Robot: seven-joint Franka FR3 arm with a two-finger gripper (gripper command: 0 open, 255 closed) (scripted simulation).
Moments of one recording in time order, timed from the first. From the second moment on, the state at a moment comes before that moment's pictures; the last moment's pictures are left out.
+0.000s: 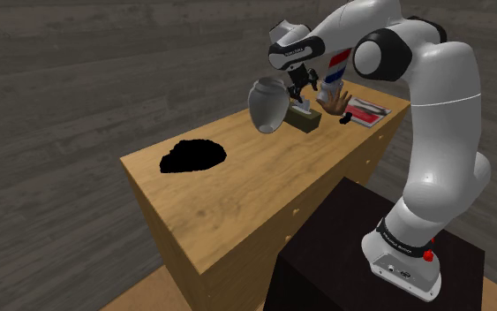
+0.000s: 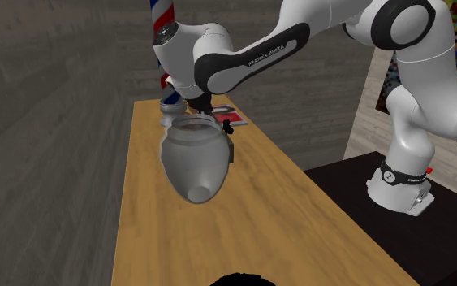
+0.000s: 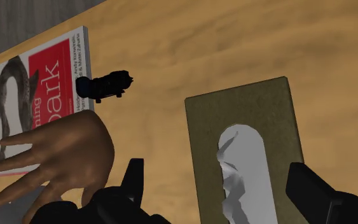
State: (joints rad) arm -0.21 0.54 -0.18 -1.40 -0.43 1.65 0.06
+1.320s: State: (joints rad) arm -0.23 0.54 -0.18 -1.49 -0.43 1.73 0.06
